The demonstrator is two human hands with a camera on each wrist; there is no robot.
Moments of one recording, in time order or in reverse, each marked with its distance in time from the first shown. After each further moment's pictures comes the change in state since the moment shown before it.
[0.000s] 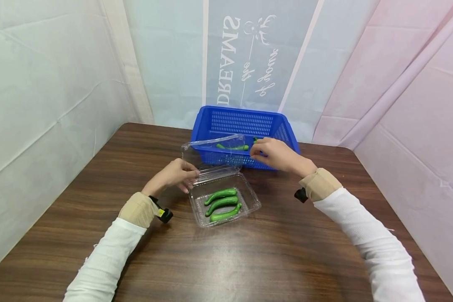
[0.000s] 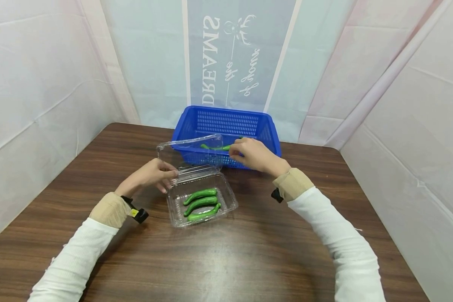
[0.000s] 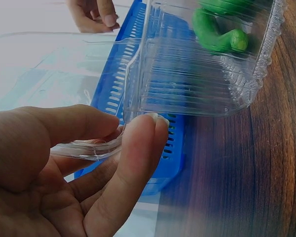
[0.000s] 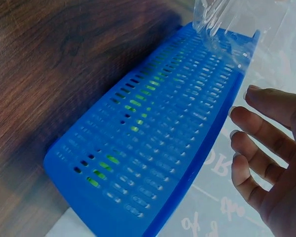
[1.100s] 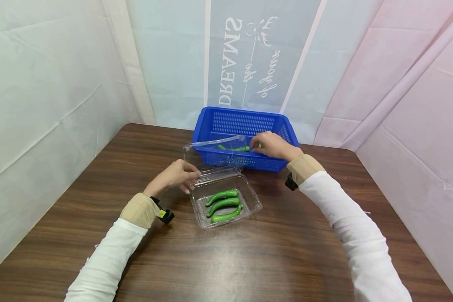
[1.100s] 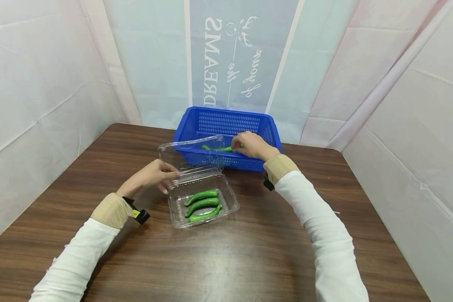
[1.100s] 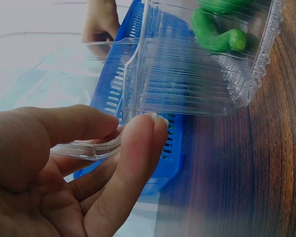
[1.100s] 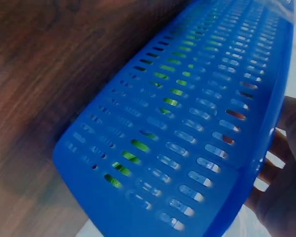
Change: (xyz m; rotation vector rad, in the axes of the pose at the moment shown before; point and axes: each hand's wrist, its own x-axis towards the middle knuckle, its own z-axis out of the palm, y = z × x) left_hand -0.002 0.003 0.001 -0.006 -0.003 -0.006; right_hand 0.037 0.049 0.016 0.029 -0.118 0.127
